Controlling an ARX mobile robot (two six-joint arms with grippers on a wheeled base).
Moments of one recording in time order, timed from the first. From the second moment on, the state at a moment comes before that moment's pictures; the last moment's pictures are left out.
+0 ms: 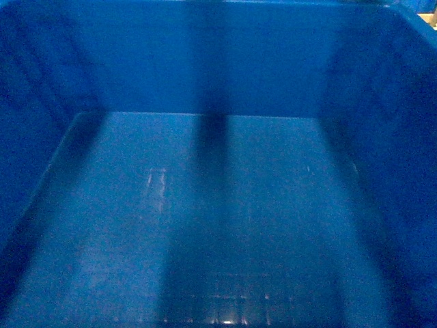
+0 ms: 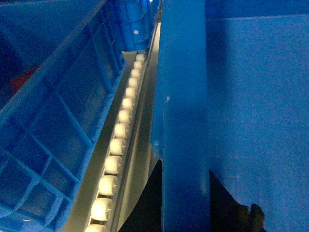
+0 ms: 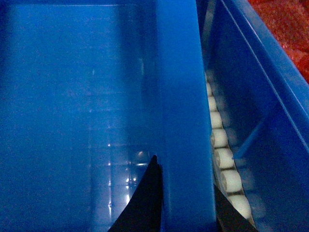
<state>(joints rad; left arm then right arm) -0.18 0.86 0.39 0.05 -0.35 0.01 0.53 1.08 0.54 -0.16 0.54 0.39</state>
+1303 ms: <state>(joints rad) -0.11 0.75 0.27 0.47 -0.19 -0.03 0.45 0.79 0.24 0.53 0.47 0.09</state>
